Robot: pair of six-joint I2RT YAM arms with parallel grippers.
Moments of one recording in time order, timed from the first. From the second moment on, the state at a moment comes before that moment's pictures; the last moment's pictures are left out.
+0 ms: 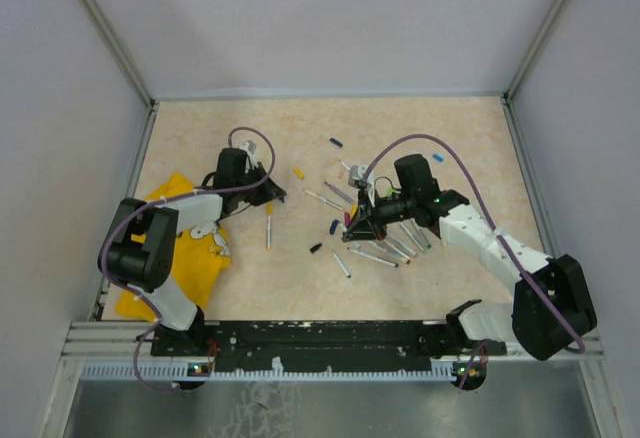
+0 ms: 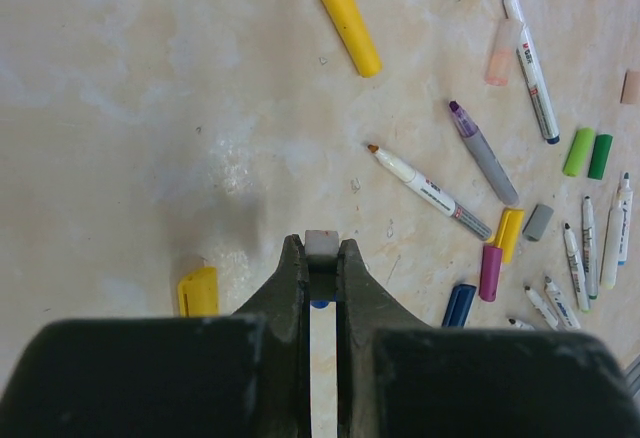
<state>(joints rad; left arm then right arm) -0.30 1.68 0.82 0.17 0.26 -0.63 0.48 1.26 0.82 -0.31 -1.01 -0.33</state>
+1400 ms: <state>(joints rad) -0.30 1.88 1.08 0.00 0.21 -0.57 0.48 1.26 0.83 -0.31 -1.00 -0.34</state>
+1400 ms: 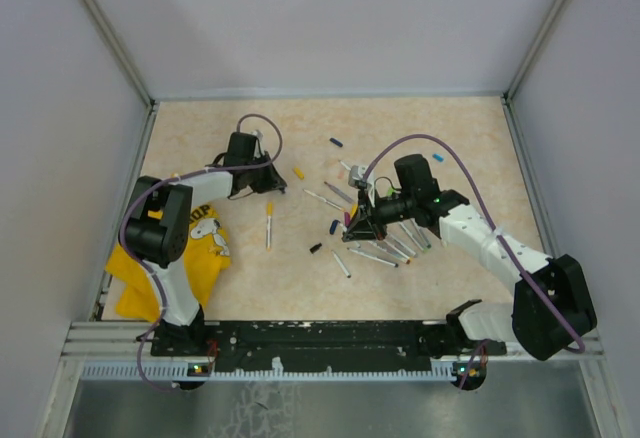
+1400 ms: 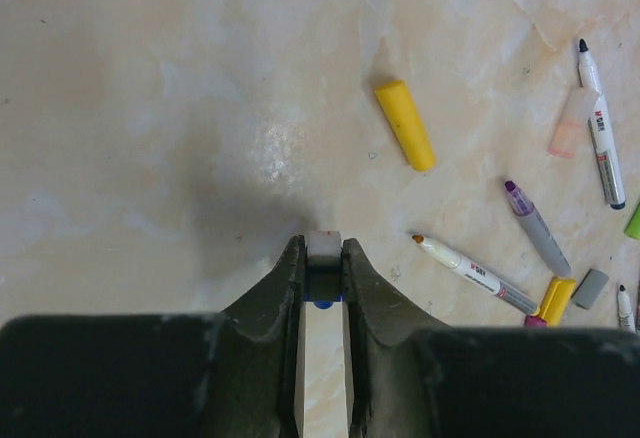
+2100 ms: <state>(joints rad) -0.30 1.71 1.08 -0.05 0.14 -0.55 0.48 1.26 0.83 -0.31 -1.00 -0.34</state>
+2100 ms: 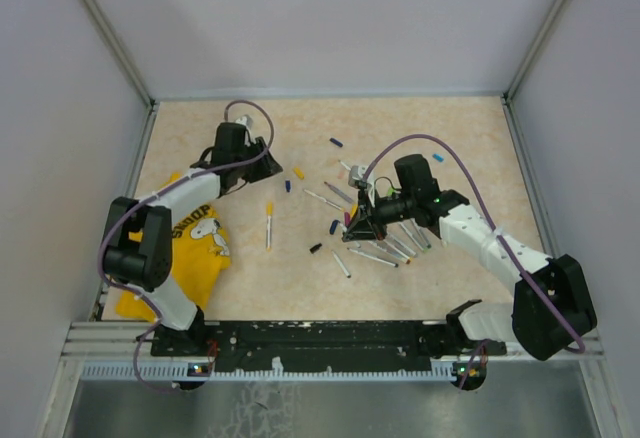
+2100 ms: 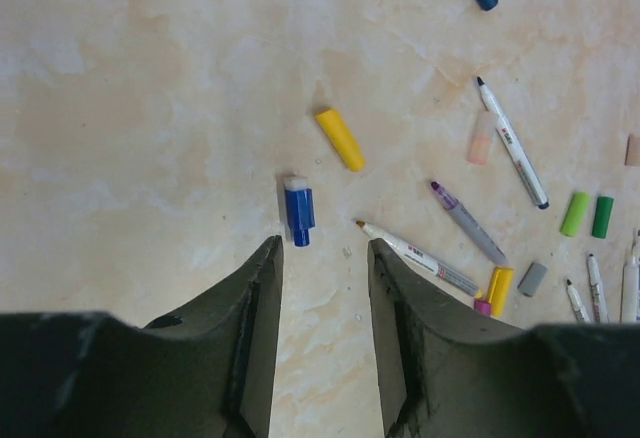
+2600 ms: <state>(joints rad) -0.30 1.40 0.89 0.03 0.22 -0.52 0.48 1.26 0.83 -0.31 -1.00 -0.34</state>
